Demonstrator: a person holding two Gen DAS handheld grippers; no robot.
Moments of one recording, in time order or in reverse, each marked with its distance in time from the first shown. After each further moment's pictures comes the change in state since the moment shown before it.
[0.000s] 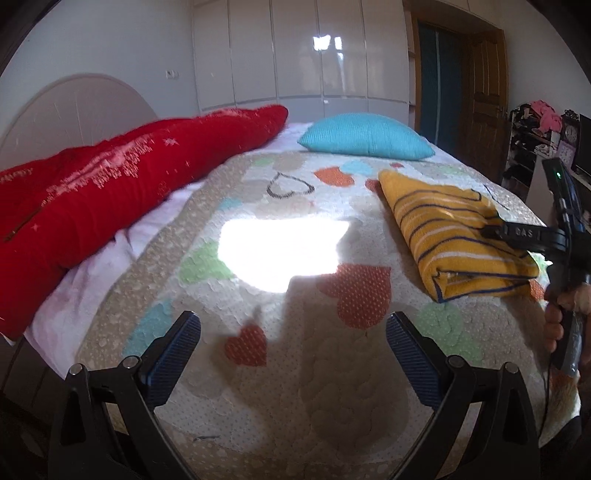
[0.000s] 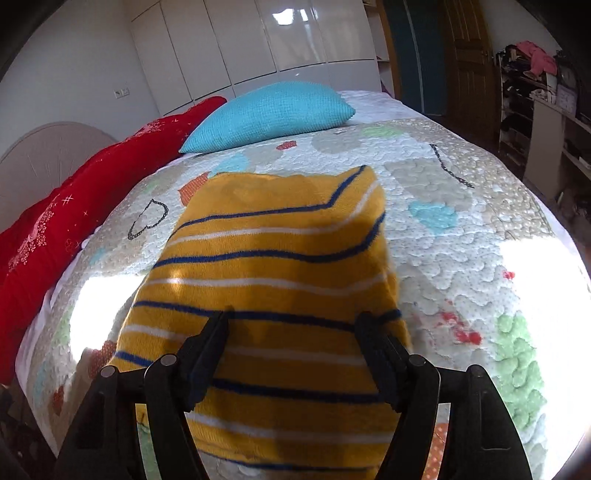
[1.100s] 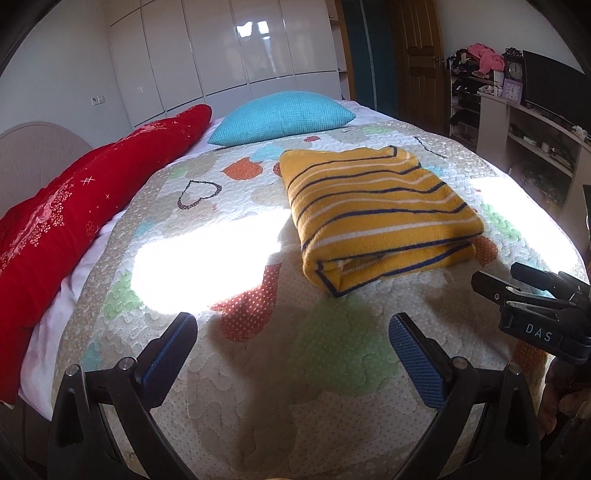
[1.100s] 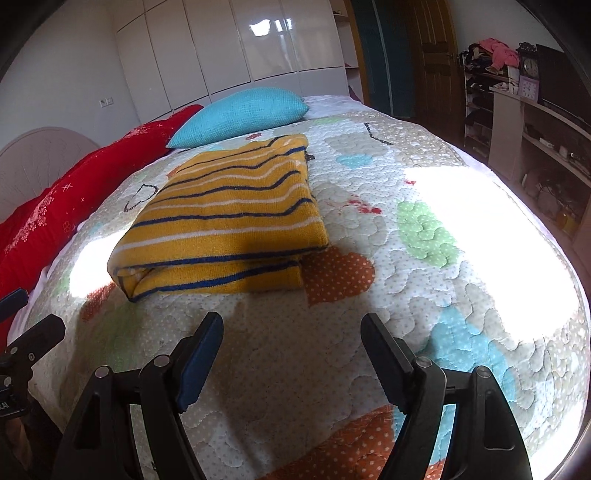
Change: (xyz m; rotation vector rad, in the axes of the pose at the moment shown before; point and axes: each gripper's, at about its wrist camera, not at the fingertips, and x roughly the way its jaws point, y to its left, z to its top) left arm 0.016 -0.102 0.006 0.232 0.129 -0.170; right arm -0.077 -0.021 -0.103 0.031 -0.035 -0.083
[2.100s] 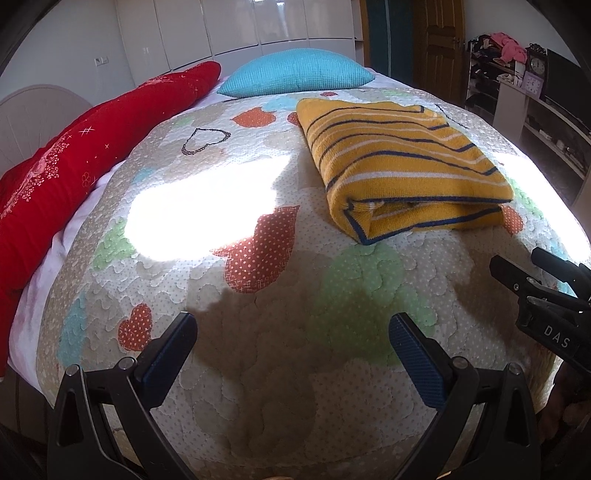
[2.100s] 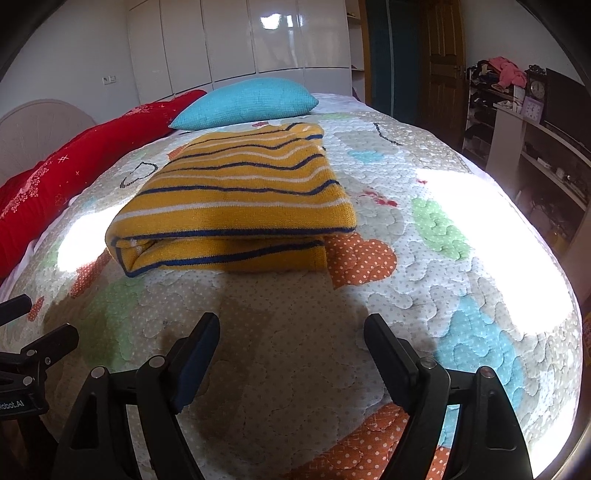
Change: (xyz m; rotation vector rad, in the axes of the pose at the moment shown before) left arm 0.031 0.019 -0.023 -0.058 0.143 -0.010; right arm 0.007 0.026 -0.012 -0.072 0.015 -0.073
